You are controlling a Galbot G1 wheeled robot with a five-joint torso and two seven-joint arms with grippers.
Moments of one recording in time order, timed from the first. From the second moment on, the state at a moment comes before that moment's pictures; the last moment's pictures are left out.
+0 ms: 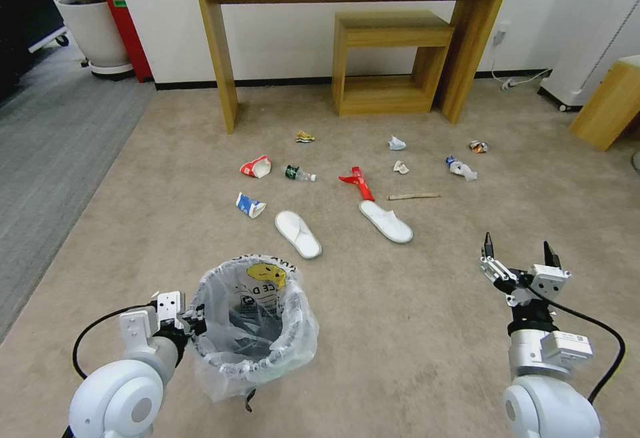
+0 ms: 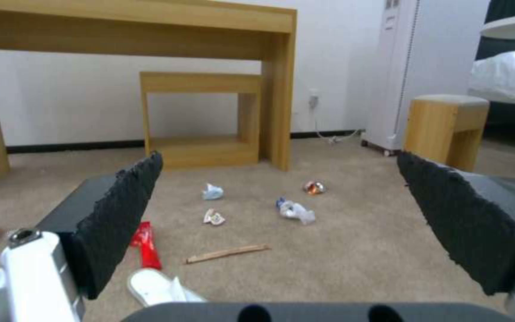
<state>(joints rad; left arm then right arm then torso) 1.53 -1.12 -0.57 -2.25 -0.83 0.74 -0.50 -1.55 1.41 0.71 2.12 0.18 0.07 0.17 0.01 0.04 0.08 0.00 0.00</state>
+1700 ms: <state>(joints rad) 1.53 -1.12 -0.57 -2.23 -0.82 0.74 -0.50 -1.54 1.41 0.71 2.11 0.17 0.10 0.19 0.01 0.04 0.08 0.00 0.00</state>
